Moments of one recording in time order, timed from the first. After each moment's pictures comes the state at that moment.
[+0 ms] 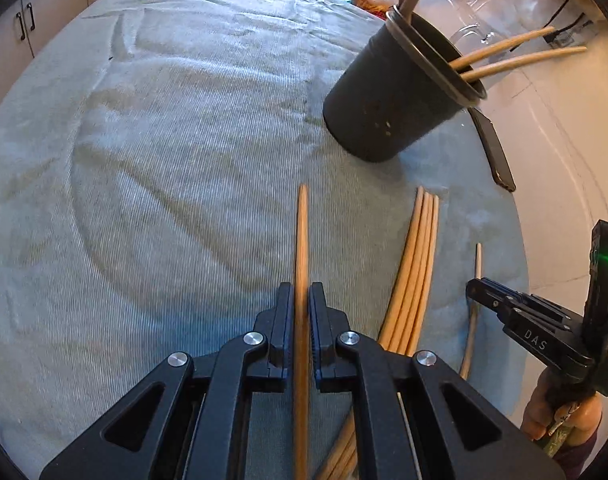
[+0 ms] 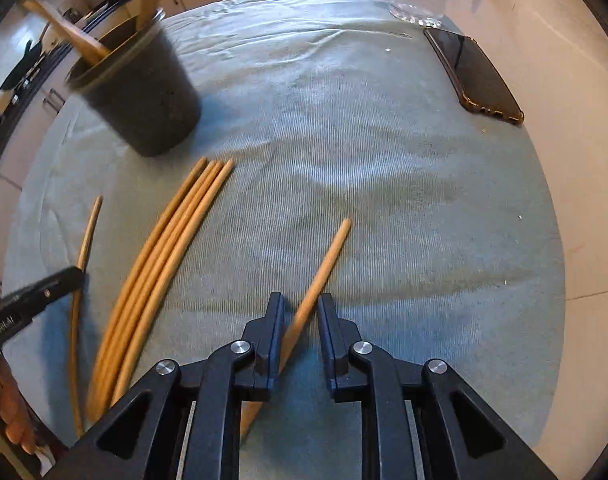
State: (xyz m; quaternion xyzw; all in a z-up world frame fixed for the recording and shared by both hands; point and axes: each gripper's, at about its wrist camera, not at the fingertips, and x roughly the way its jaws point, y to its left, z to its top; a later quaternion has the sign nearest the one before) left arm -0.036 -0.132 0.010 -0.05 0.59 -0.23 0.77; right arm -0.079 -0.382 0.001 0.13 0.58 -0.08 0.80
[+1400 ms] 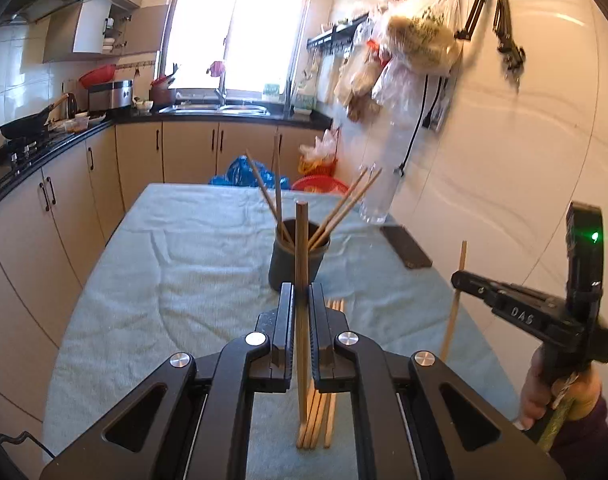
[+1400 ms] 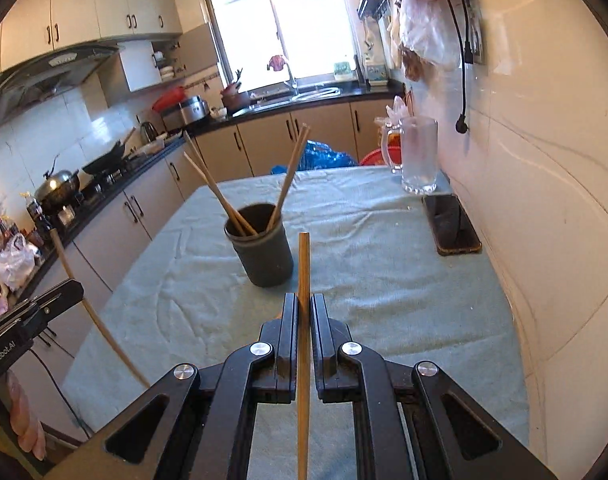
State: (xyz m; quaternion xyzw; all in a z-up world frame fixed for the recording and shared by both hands) left arm -0.178 -0.088 0.179 -0.01 0.28 -0.29 0.92; right arm -0.199 -0.344 0.140 0.14 0.30 -0.04 0.94
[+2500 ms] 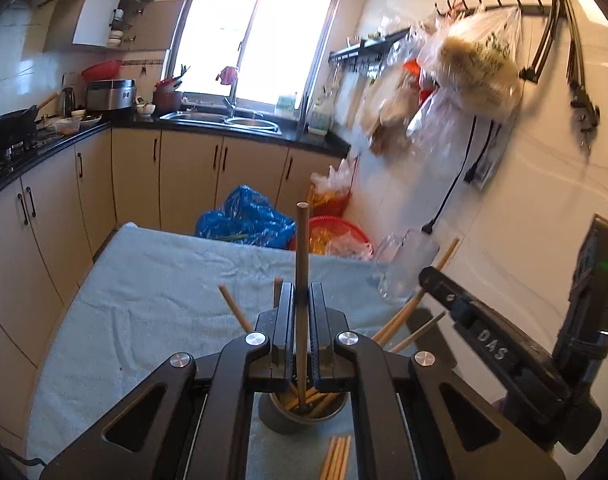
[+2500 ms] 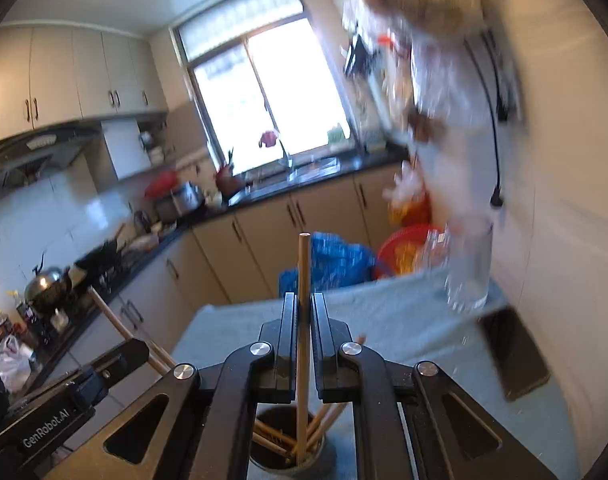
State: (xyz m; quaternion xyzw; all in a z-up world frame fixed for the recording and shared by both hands) left arm 0.001 -0.174 0.210 -0.05 0.28 -0.27 0.92; right arm -0.017 -0.361 0.185 0.19 0.19 -0.06 0.96
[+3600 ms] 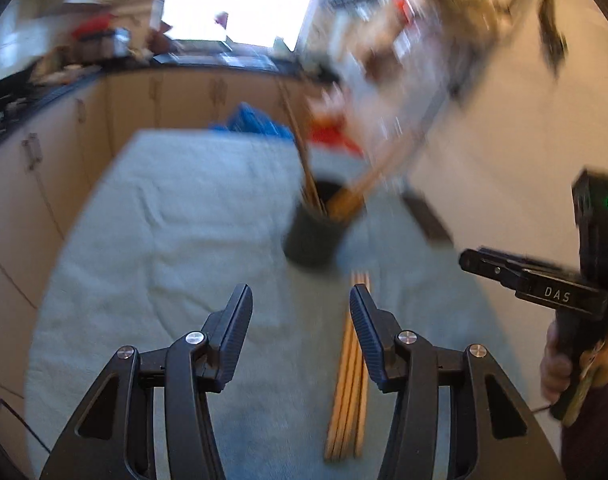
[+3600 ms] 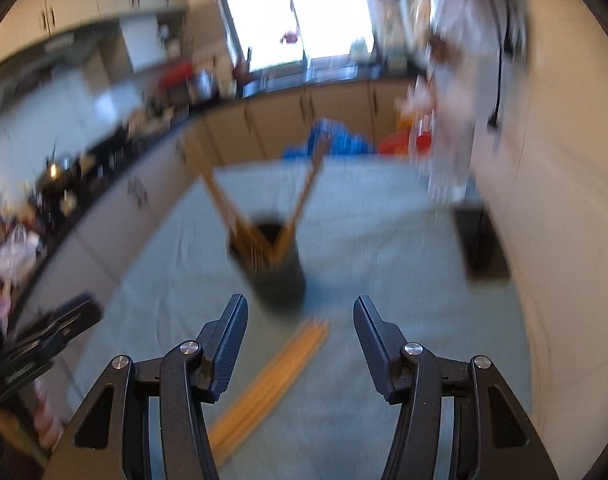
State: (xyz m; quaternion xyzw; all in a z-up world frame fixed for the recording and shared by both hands) left arm -0.108 -0.102 0.114 0.00 0.38 -0.30 0.87; right arm -0.130 -0.348 0.113 0.12 0.40 0.00 0.91
